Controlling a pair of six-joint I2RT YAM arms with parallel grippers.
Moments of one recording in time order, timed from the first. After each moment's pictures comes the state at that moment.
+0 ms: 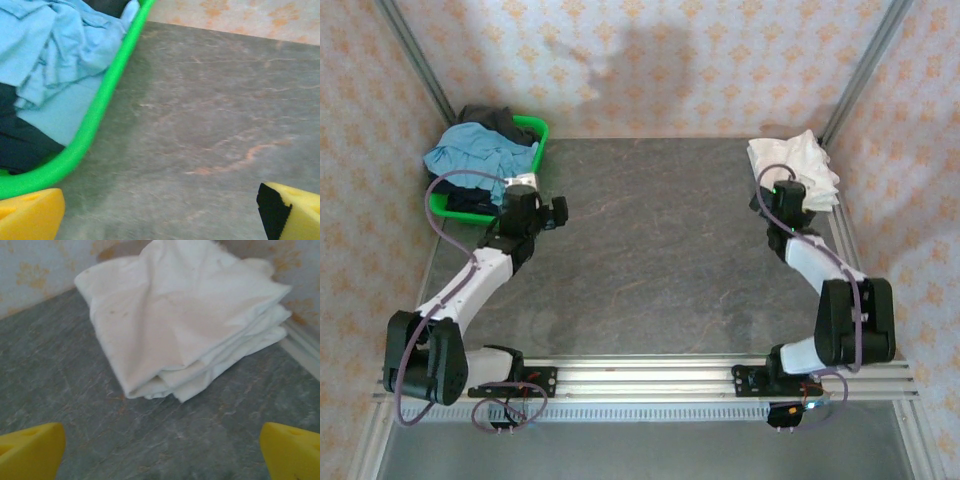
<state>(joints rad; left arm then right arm) -0.13 1.27 0.76 -0.06 -0.24 -0.22 0.01 1.40 0.74 0.08 0.33 0.38</state>
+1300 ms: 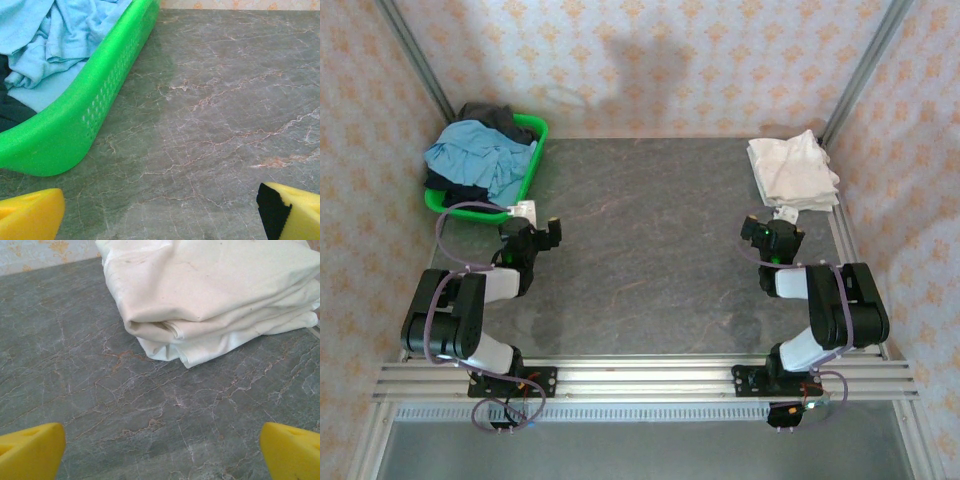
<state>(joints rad) -0.02 1.49 0.44 0.60 -0.17 -0.07 0.03 1.53 0.41 0.68 0.27 0.19</state>
